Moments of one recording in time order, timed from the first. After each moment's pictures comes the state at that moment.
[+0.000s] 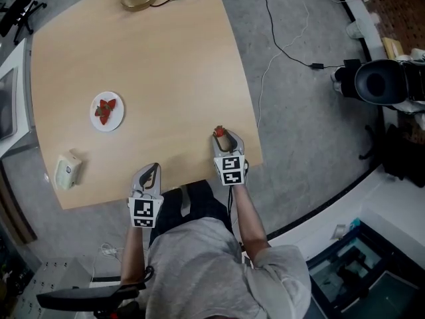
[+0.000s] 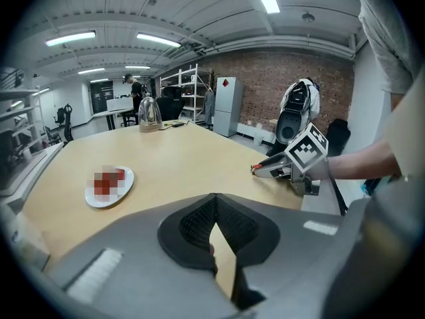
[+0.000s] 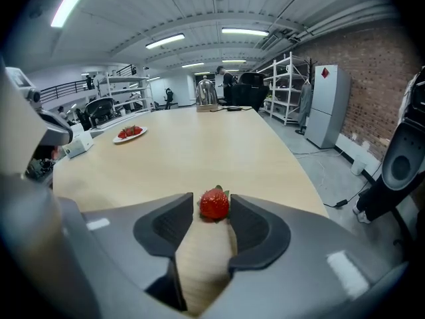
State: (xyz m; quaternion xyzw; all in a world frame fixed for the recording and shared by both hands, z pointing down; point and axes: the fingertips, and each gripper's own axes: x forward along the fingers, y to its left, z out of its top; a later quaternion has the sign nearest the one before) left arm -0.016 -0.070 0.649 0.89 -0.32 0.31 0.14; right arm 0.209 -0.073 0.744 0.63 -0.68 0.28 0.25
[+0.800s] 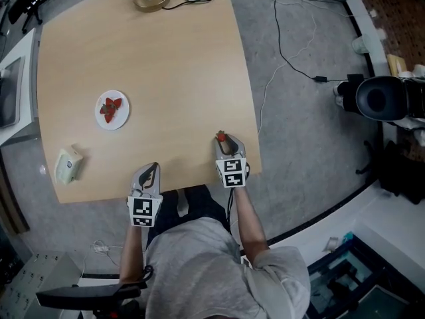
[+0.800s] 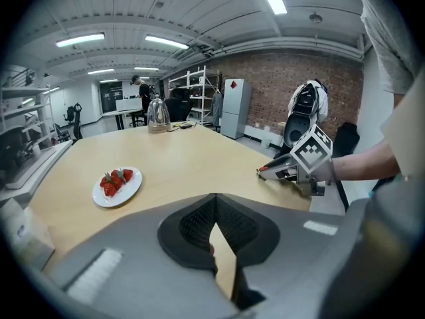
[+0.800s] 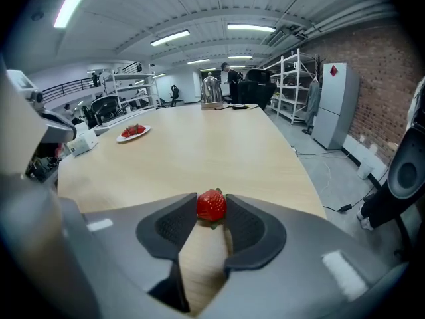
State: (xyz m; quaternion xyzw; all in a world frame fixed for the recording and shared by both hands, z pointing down) left arm -0.019 -0.079 0.647 0.87 -0.35 0.30 0.15; right arm 0.213 -0.083 0.745 0.60 -0.70 0.28 0.27
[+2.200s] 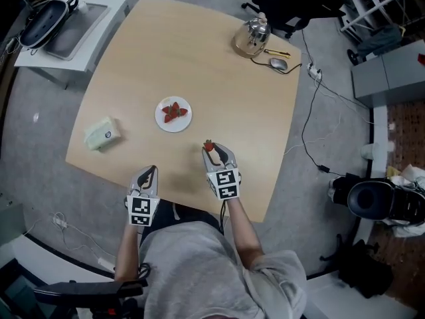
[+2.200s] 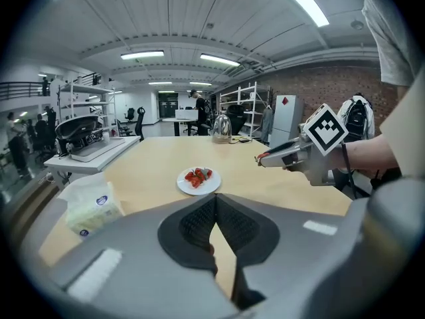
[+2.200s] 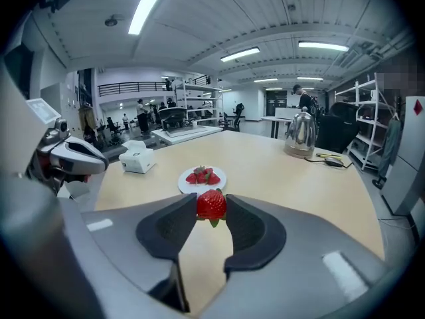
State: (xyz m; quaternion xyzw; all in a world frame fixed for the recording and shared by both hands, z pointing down) left arm -0.183 -0.106 0.616 0.78 -0.55 0.23 0.18; right arm -0.013 -0.204 0.642 0.40 -0.87 0.15 0.26
